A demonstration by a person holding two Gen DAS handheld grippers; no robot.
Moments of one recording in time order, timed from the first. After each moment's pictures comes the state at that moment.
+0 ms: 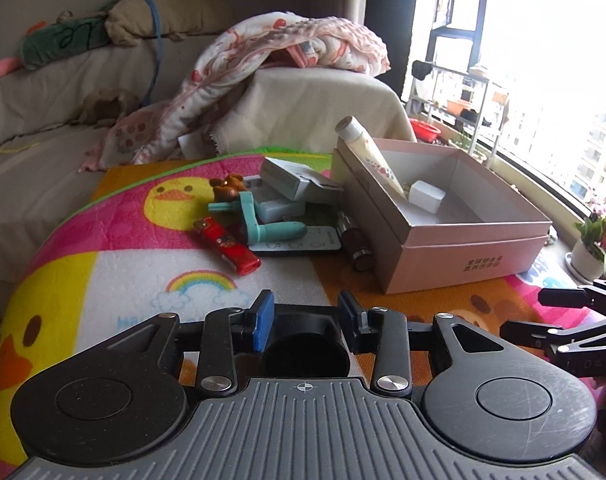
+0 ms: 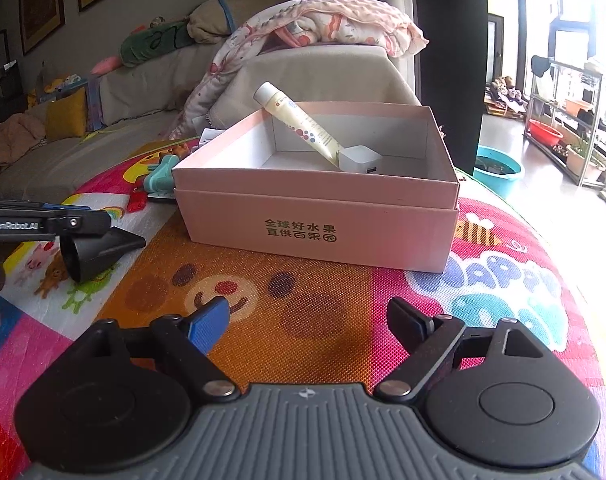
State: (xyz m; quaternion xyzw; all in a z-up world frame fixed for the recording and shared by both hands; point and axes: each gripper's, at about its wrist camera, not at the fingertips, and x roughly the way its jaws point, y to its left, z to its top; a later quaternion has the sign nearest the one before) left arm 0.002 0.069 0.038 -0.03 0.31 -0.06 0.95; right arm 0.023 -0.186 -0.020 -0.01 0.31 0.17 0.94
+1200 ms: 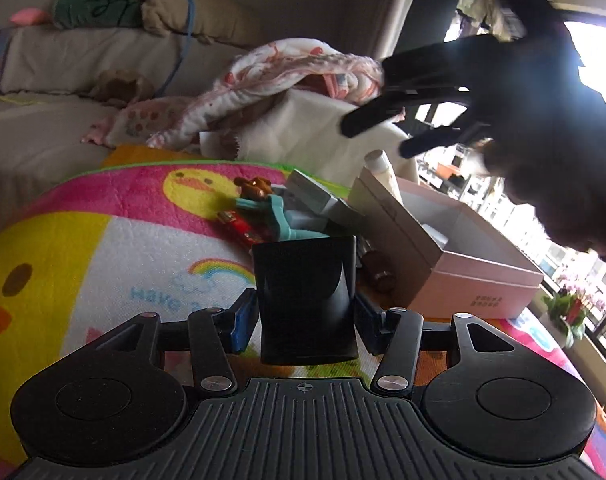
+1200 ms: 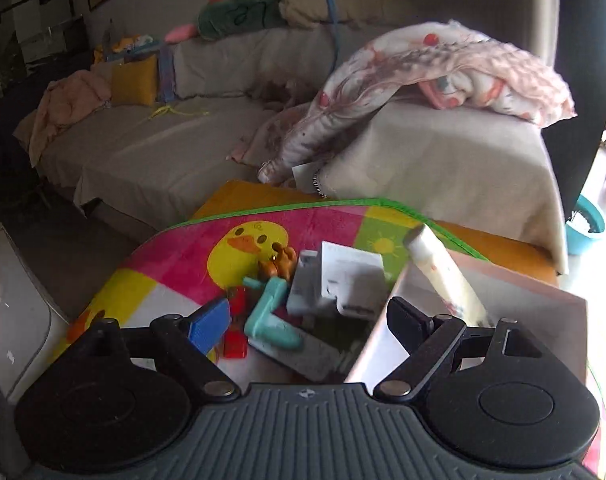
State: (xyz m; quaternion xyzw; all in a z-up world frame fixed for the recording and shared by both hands) left arm -0.007 0.122 0.006 -0.14 0.25 -0.09 0.95; right arm 0.175 -0.027 0.103 -0.08 0.37 0.28 0.88
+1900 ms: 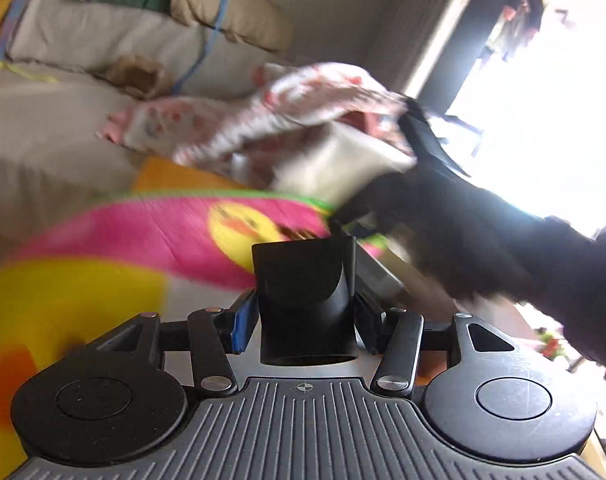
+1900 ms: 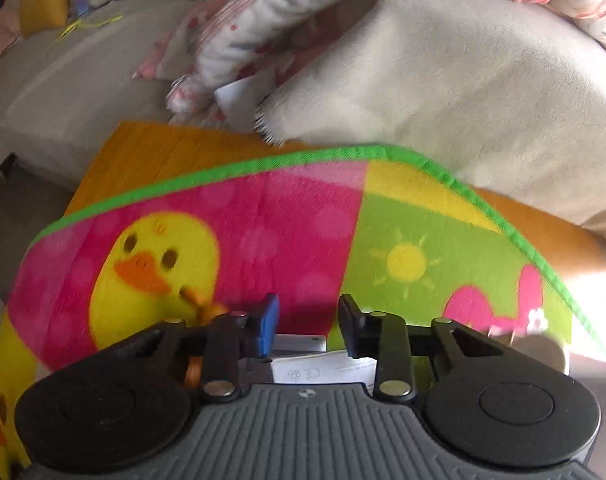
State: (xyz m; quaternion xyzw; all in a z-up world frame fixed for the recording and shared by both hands) left arm 0.042 0.211 0.031 -0.21 0.26 -0.08 0.94; right arm 0.307 0.063 0.015 -0.12 0.52 0.19 0.82
